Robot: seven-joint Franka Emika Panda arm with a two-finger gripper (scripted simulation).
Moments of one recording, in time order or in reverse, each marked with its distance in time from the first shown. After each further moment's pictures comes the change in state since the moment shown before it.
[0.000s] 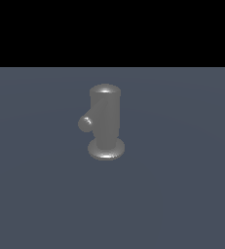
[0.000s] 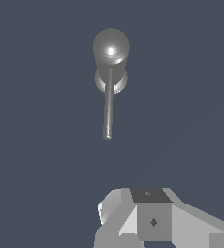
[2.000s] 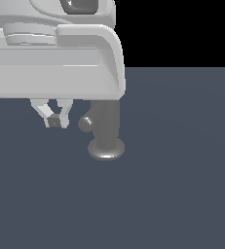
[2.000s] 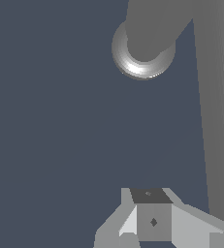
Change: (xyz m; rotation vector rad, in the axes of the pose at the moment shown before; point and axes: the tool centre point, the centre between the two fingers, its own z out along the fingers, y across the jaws) arm 0.028 -0.077 0.246 0.005 -0.005 0.035
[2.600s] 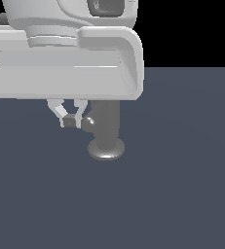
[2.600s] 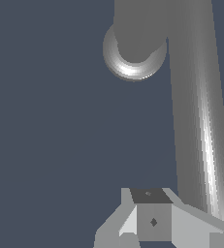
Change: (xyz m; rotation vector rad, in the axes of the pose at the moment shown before) arm 0.003 0.021 0.001 -0.001 0.000 -0.008
